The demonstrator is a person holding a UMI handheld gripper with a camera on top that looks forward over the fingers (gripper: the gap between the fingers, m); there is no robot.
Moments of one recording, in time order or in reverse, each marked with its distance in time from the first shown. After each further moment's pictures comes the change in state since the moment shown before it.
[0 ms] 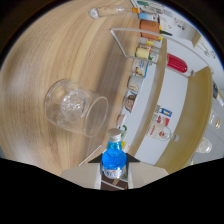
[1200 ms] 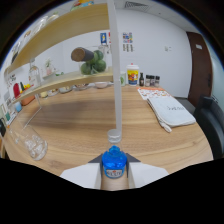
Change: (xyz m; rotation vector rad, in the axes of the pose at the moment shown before) arm -0.134 0.112 0.043 0.052 -0.479 1.828
